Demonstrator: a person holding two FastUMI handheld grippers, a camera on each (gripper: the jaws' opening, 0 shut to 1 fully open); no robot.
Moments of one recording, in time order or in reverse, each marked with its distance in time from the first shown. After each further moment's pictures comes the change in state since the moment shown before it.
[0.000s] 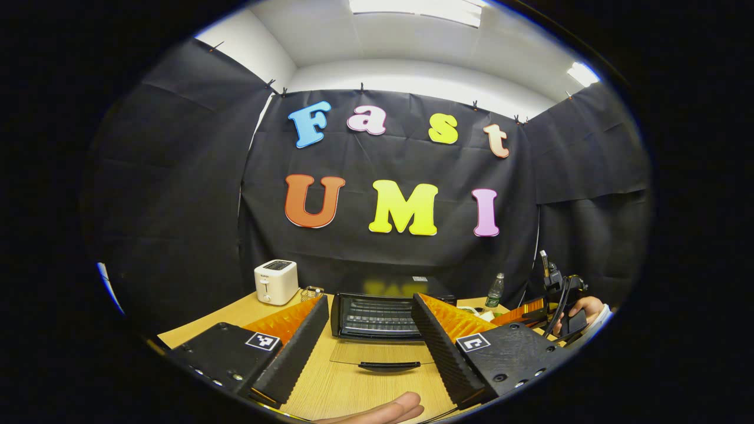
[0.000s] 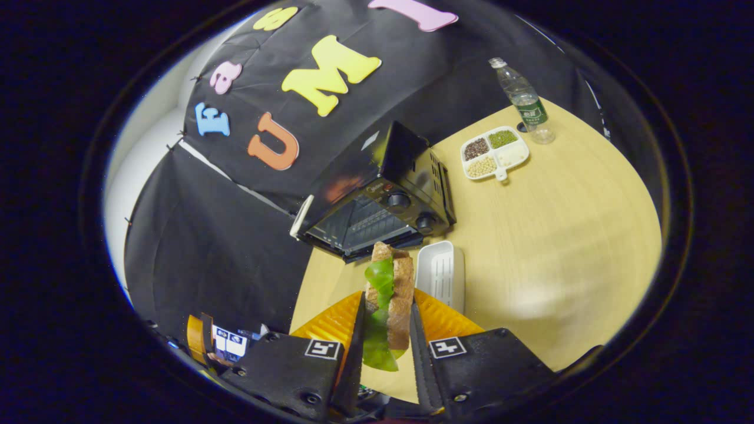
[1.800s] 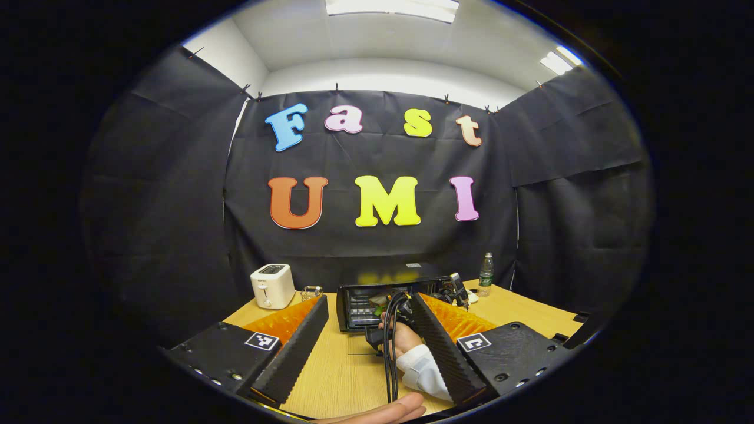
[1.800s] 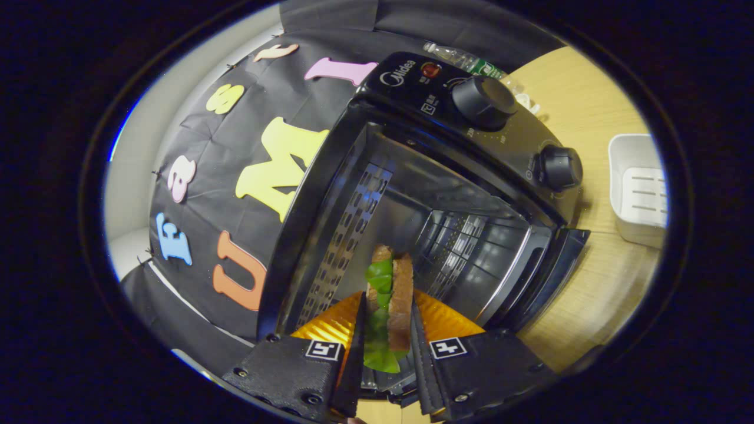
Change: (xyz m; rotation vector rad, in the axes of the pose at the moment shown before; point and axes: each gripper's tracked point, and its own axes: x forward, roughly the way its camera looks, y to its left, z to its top) left arm -0.027 0.025 -0.019 0.093 0.022 -0.125; right arm 0.314 0.045 0.070 0.346 -0.803 -0.062
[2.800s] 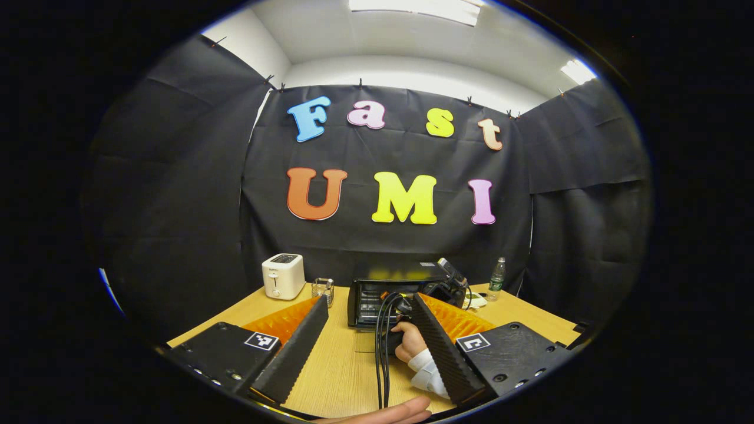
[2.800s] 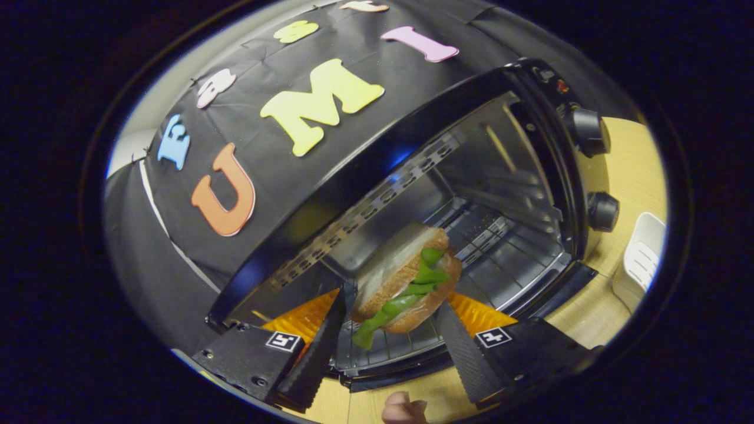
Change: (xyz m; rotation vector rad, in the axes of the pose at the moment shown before) left arm -0.003 0.024 -0.006 -0.064 0.022 0.083; right arm 0.000 -0.002 -0.042 -0.427 0.190 -0.064
